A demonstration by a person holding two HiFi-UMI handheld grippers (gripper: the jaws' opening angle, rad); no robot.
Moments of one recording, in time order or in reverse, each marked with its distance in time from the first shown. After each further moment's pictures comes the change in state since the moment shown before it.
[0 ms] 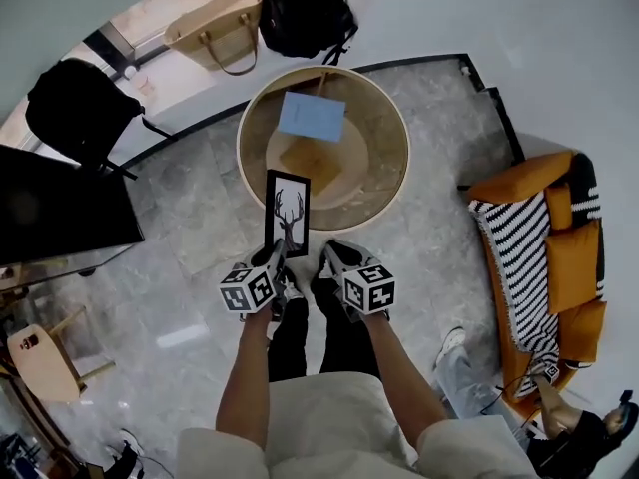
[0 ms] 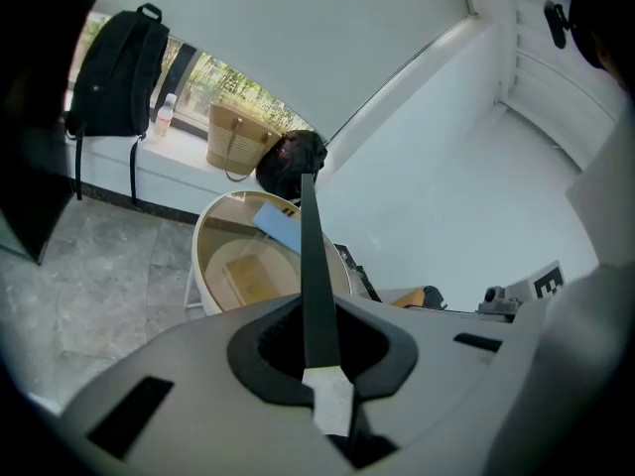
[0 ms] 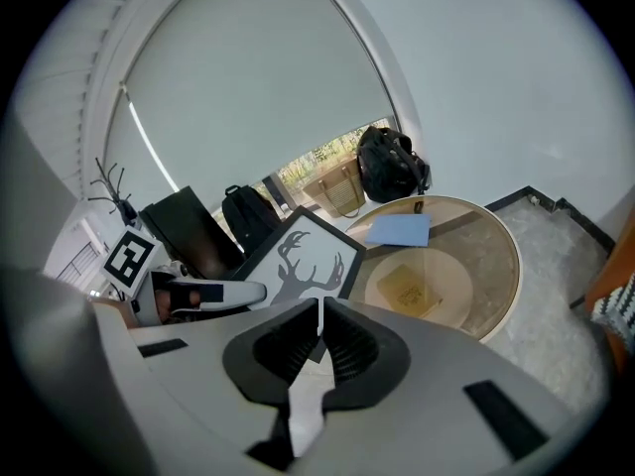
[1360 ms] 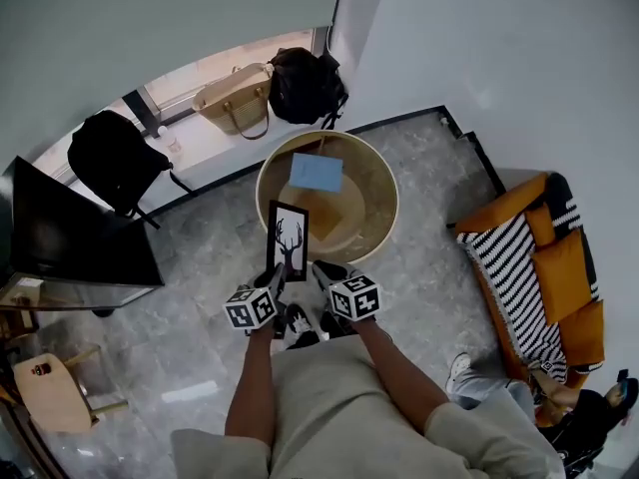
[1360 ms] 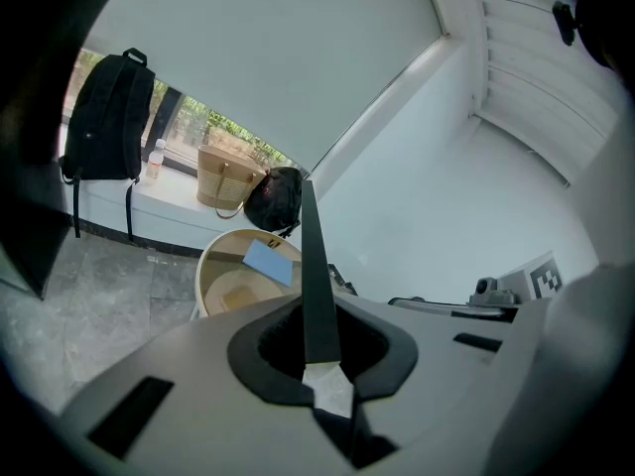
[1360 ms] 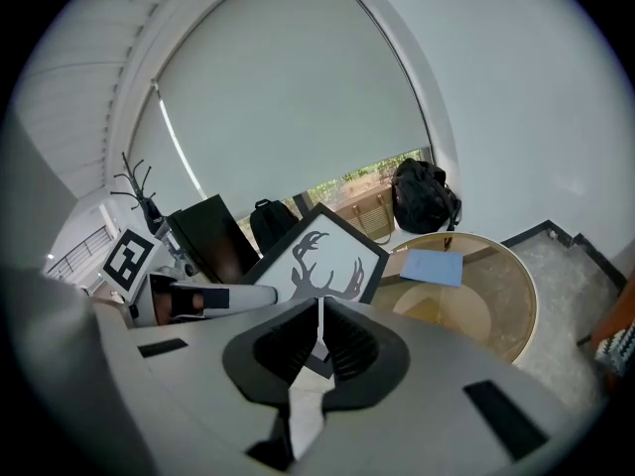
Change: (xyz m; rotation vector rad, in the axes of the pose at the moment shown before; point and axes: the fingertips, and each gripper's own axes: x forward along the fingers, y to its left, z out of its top) left arm -0.118 -0.044 0.067 0.071 -0.105 -0.061; right arm -0.046 0.129 0.065 -0.124 -0.081 0.057
